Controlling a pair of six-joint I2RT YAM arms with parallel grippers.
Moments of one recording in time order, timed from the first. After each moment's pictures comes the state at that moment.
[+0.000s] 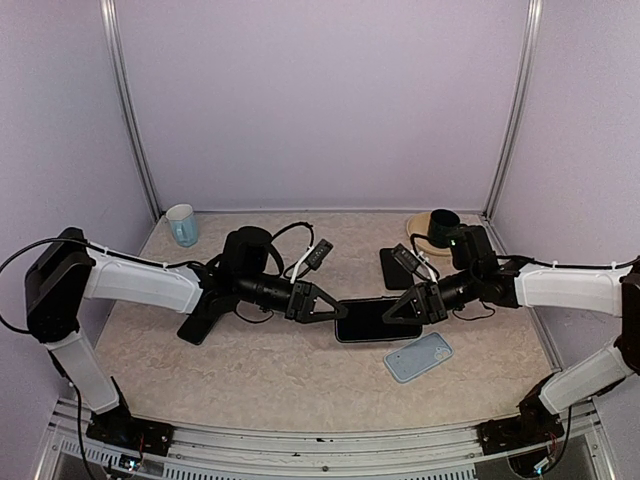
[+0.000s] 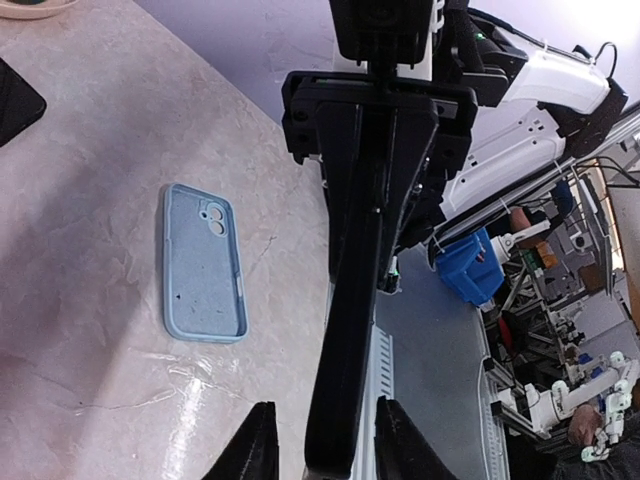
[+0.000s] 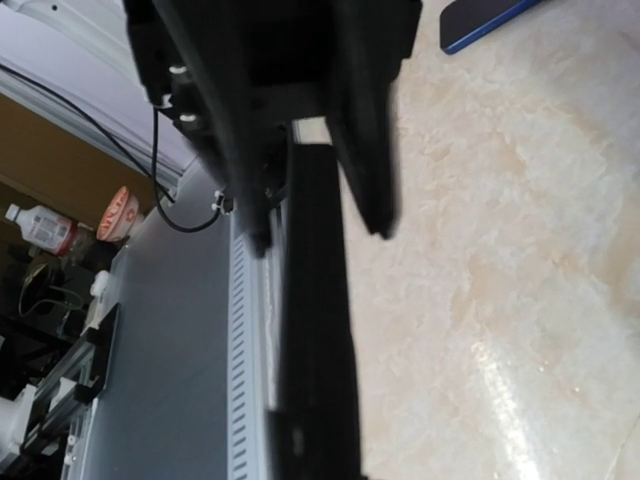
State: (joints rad) left arm -0.85 1.72 0.95 0.41 0.82 -0.54; right arm 0.55 1.36 0.74 -0.06 -1.12 0.18
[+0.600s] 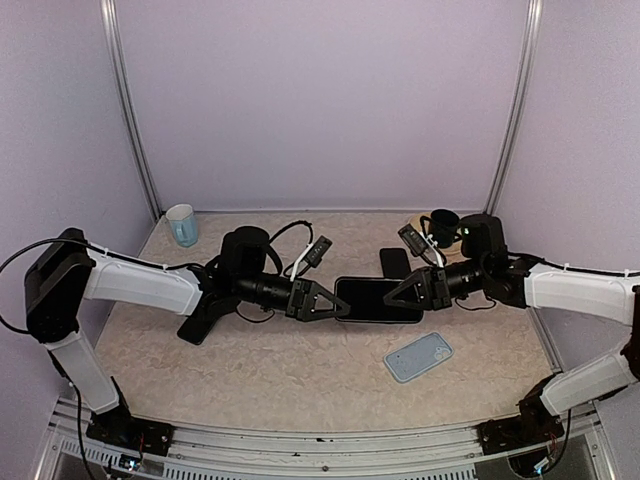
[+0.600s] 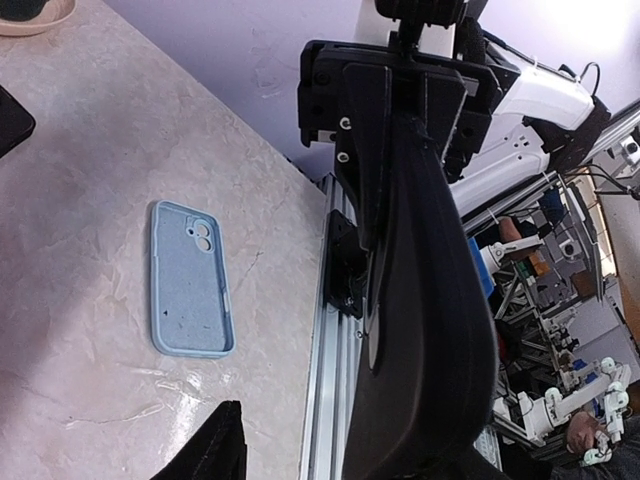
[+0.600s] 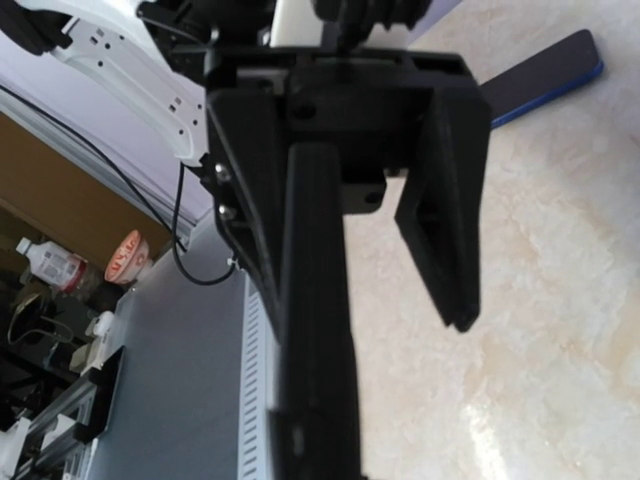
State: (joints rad) left arm -0.86 1.71 0.94 0.49 0.81 -0.59; right arm 0.53 1.29 0.74 0.09 -1.12 0.30
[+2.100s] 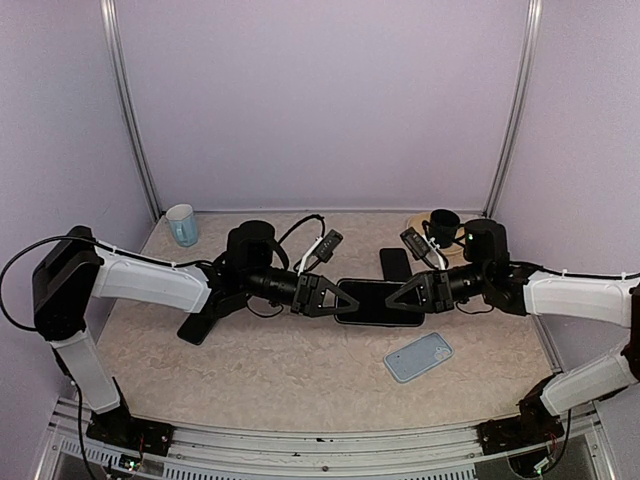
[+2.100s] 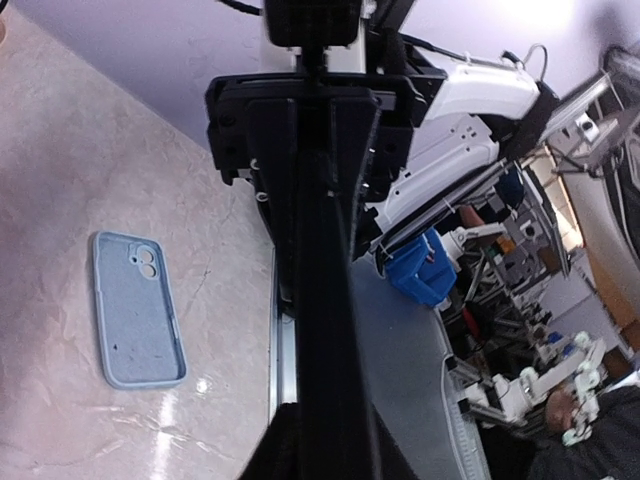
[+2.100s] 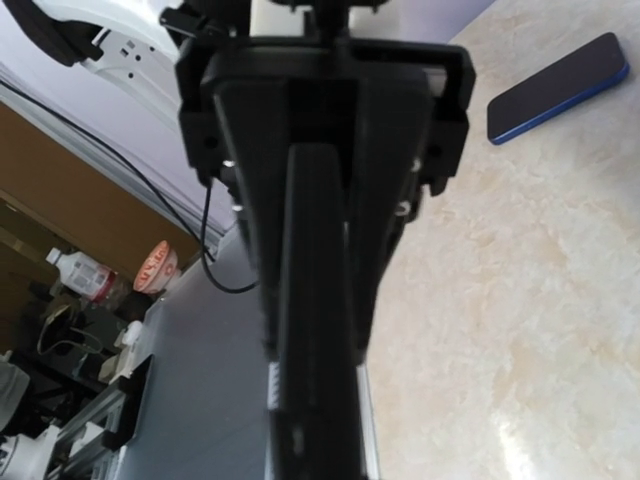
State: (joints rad) left arm -0.88 1.75 1.00 0.58 0.91 -0.64; right arm 0.53 1.29 0.68 0.24 -1.16 0.41
